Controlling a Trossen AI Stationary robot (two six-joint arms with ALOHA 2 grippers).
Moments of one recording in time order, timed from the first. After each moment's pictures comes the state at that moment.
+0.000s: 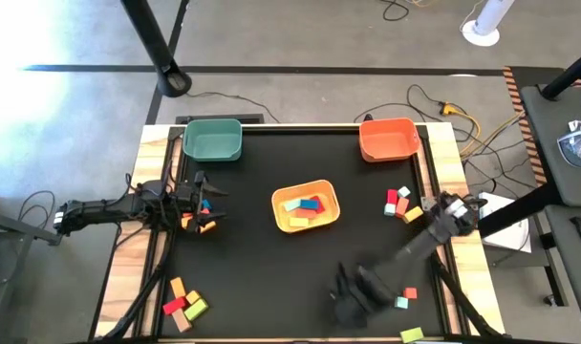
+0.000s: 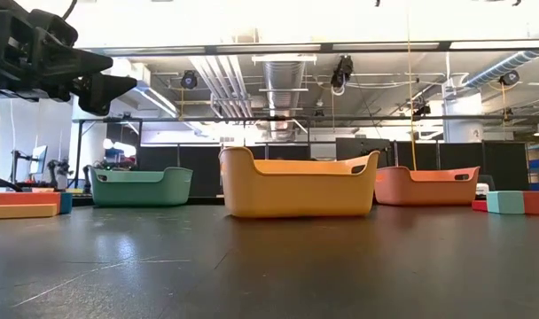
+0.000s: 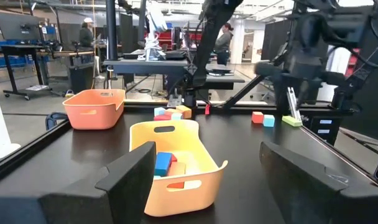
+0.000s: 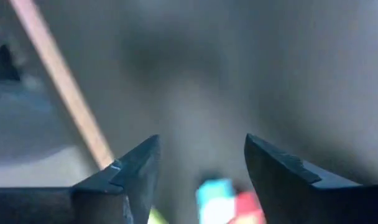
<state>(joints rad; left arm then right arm) 0.09 0.06 0.01 0.08 0.12 -0.04 0.71 2.01 1.77 -1.34 0.02 1.00</state>
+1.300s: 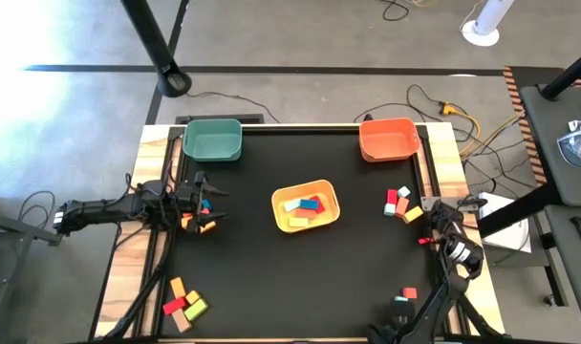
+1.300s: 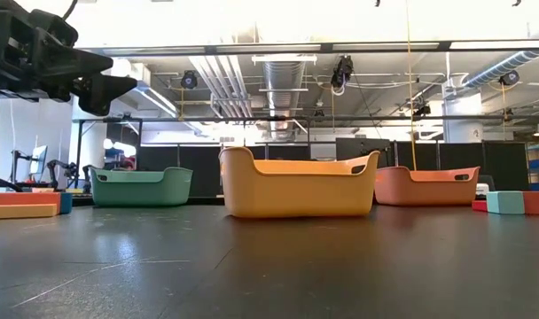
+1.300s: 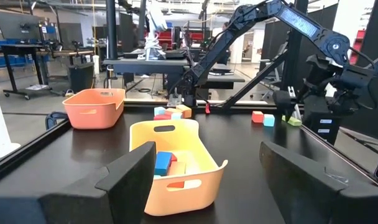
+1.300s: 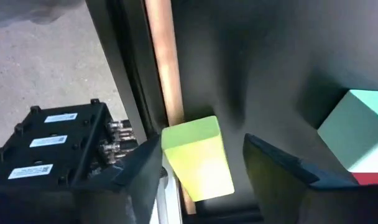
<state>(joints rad) 0.09 0.06 0.01 0.08 0.12 -0.04 1.02 2.26 1.73 -1.26 -0.33 1.08</state>
